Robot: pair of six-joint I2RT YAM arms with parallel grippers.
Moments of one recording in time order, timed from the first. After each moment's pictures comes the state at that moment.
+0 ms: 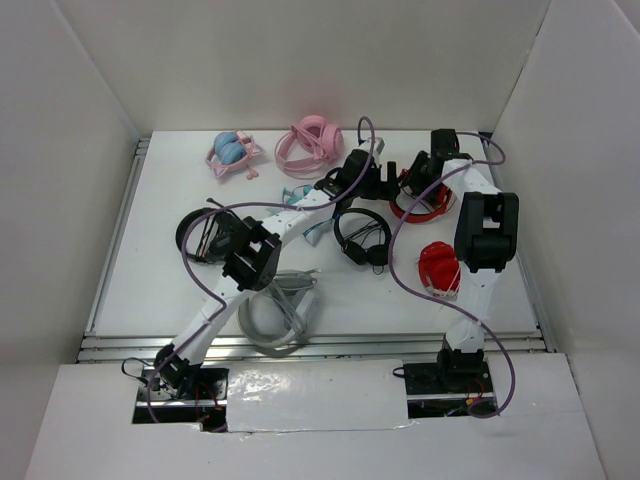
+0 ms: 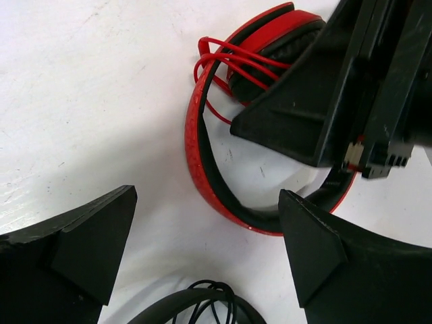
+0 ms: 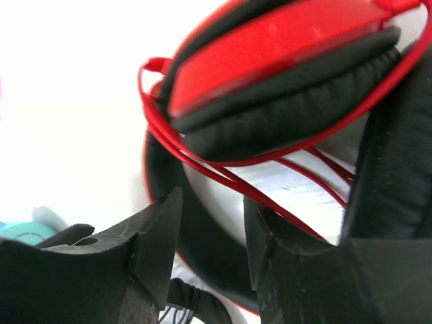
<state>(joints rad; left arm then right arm) -0.70 2.64 2.40 -0.17 0.03 -0.49 -0.03 2.16 1.69 -0.47 -0.13 0.53</state>
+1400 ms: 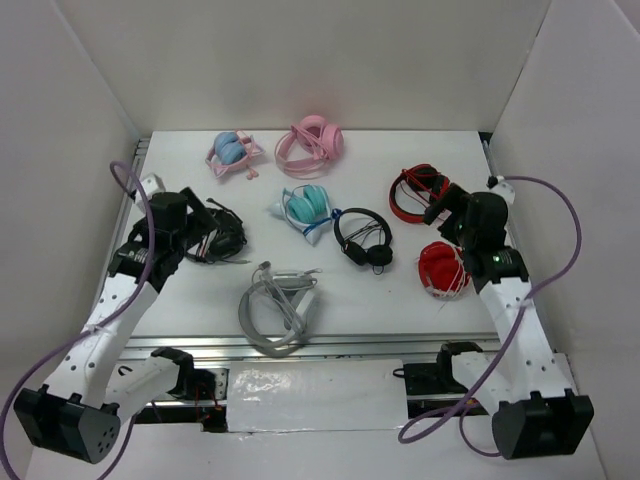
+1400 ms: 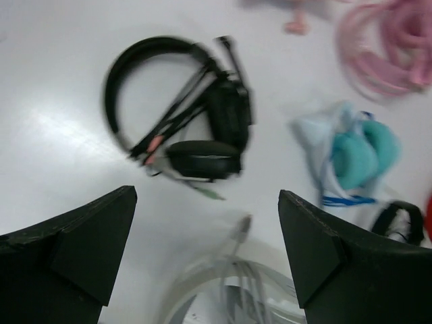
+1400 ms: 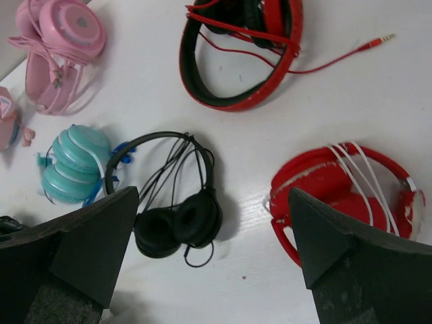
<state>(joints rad) -0.27 0.99 1.02 -0.59 -0.37 -0.71 0.04 0.96 0.92 -0.43 0.13 0.57</state>
